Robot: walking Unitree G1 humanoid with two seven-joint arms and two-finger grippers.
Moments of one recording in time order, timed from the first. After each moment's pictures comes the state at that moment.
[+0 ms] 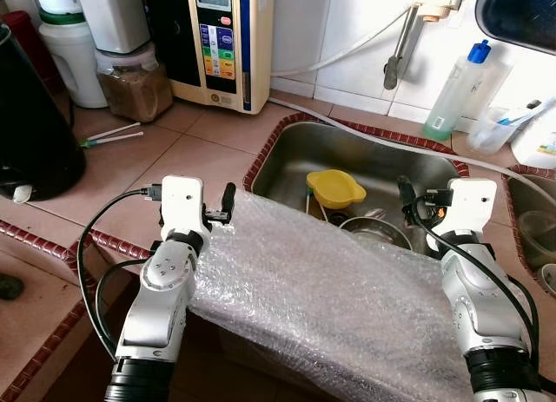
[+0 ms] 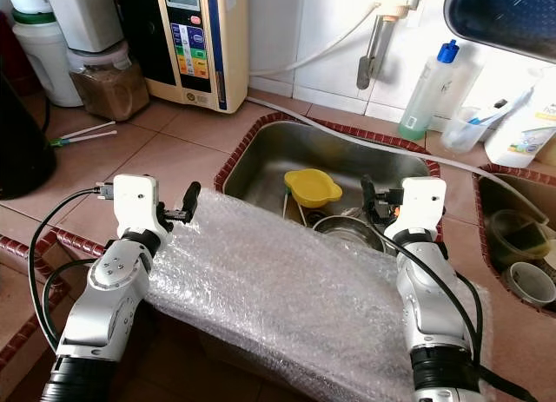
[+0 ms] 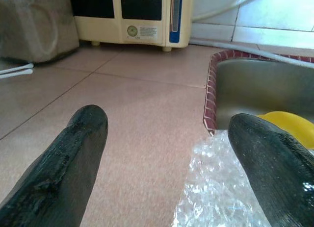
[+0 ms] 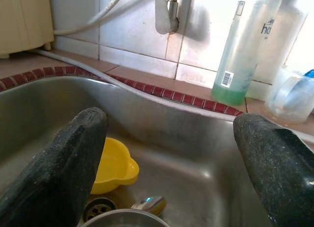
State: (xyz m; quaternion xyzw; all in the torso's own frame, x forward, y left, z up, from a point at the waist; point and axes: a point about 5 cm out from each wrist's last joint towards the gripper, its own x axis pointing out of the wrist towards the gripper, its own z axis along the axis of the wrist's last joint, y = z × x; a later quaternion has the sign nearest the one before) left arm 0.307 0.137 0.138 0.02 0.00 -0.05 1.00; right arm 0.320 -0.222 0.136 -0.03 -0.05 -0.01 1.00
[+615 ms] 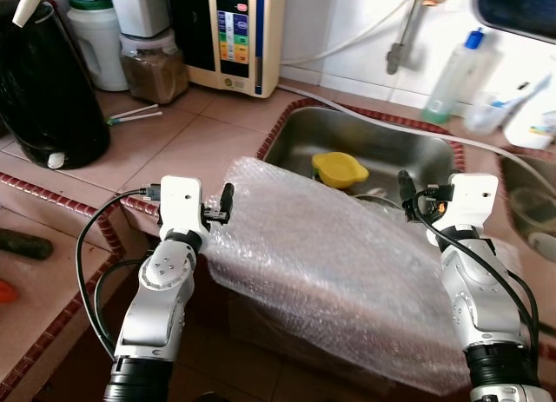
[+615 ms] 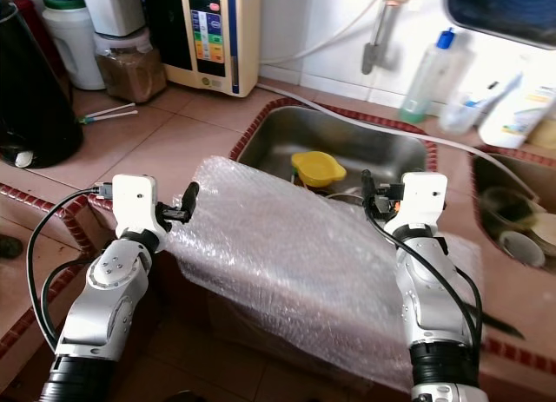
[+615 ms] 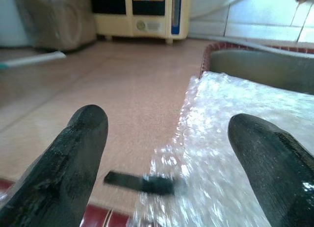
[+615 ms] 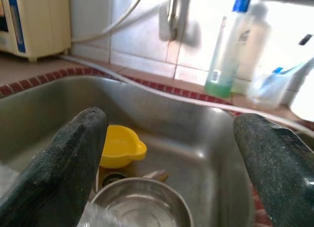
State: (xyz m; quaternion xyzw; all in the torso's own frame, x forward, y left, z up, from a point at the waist) left arm 0.308 0.138 0.136 0.02 0.01 -0.05 1.00; right arm 0.322 -0.223 0.140 -0.03 -0.06 -0.01 1.00
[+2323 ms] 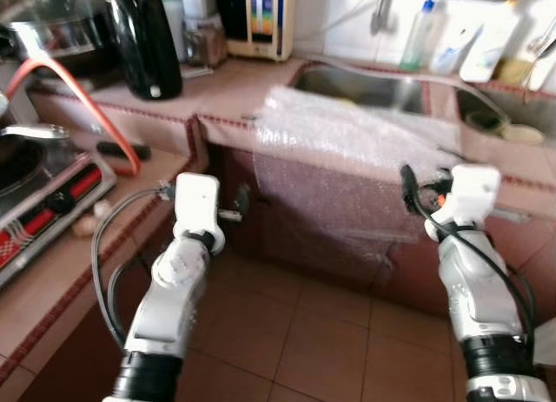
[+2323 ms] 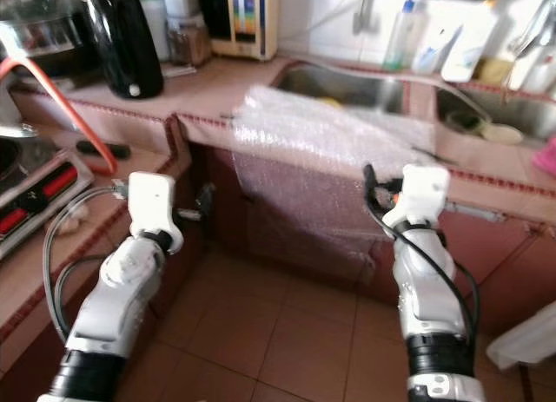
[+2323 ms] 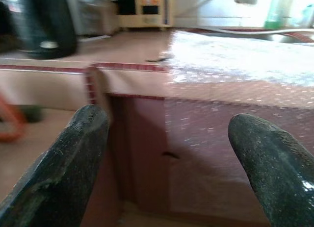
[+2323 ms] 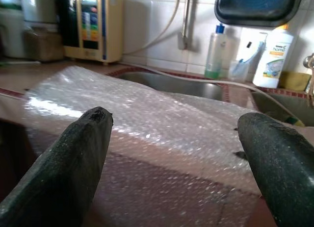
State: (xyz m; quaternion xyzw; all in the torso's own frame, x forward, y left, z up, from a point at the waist) left arm 0.312 0.130 0.138 0.02 0.00 -0.07 1.00; right arm 0.329 -0.214 0.150 -0.03 -0.08 -0.01 1.00
